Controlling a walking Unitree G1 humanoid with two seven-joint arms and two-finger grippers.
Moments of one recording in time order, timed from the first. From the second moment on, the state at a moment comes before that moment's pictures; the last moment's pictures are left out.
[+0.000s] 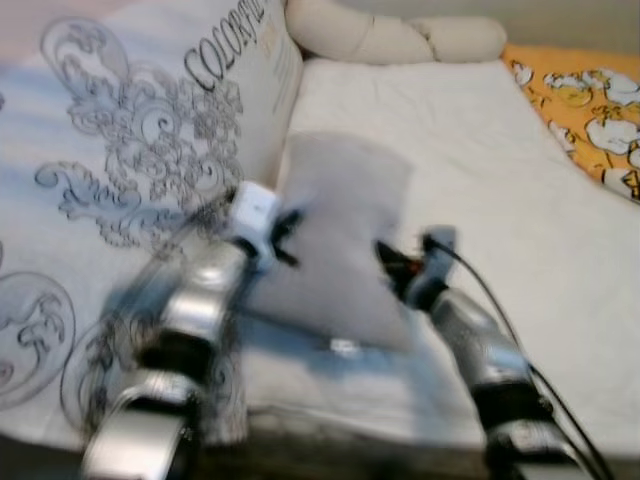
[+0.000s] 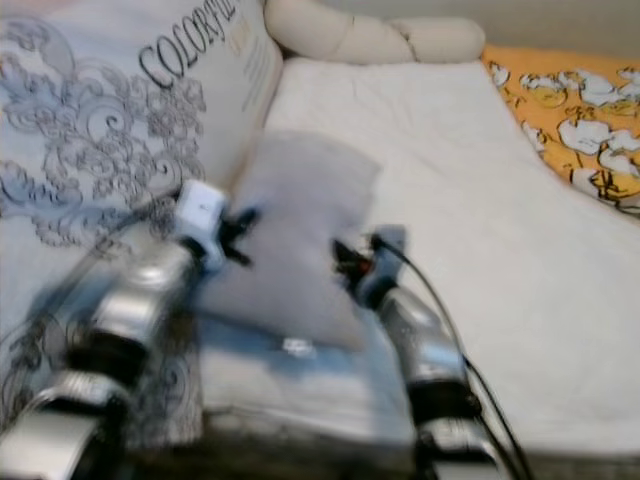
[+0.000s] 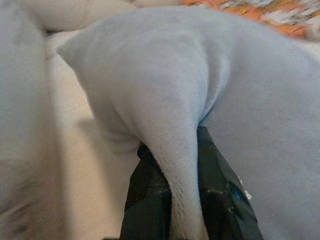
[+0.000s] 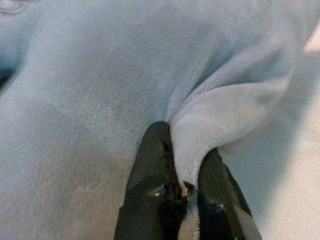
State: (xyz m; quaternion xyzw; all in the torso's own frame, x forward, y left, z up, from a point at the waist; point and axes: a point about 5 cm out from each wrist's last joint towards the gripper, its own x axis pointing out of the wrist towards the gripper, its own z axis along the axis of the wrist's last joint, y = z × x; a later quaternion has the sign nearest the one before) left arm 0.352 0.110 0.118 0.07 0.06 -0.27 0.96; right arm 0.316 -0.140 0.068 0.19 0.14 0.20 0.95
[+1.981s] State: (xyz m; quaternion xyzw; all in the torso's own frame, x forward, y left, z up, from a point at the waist) left arm 0.390 0.192 0.137 0.40 0.13 -0.14 0.89; right arm 0.274 -0.174 0.129 0.07 0.08 0.49 0.87
